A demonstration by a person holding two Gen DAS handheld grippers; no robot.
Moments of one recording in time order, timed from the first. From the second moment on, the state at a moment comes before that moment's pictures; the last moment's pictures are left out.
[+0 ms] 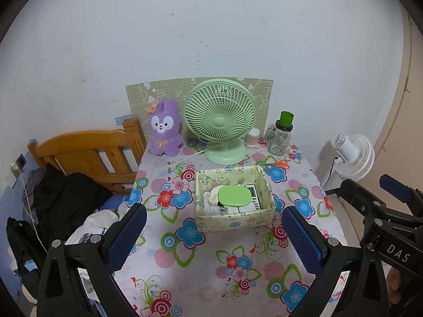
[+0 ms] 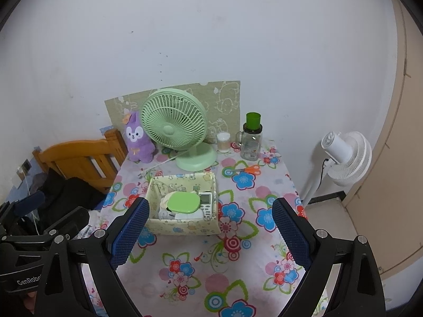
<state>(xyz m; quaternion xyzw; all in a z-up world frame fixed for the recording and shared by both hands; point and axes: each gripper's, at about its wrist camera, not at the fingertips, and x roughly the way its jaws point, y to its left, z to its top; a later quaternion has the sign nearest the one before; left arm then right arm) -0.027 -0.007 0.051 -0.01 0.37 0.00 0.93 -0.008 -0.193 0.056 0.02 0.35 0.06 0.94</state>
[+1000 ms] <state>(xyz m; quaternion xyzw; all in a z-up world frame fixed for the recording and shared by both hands) -0.024 -0.011 0.061 -0.01 0.36 0.00 0.93 0.004 -0.194 0.064 0.02 0.35 0.07 0.93</state>
